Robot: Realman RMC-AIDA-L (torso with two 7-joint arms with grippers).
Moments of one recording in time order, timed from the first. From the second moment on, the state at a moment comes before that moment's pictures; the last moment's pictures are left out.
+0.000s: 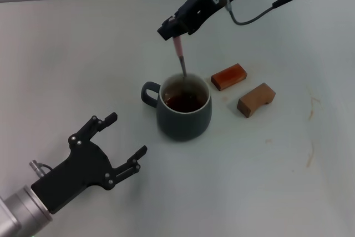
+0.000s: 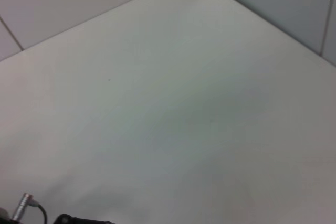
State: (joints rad) left arm -0.29 -2.06 -0.61 -0.12 2.89 1.43 -0.12; right arm 0.99 2.06 -1.14 -1.06 -2.31 -1.52 2.37
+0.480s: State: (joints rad) left arm -0.29 -2.06 -0.61 -0.12 2.89 1.44 -0.12; right arm 0.98 2.07 -1.14 -1.07 -2.27 -1.56 2.37
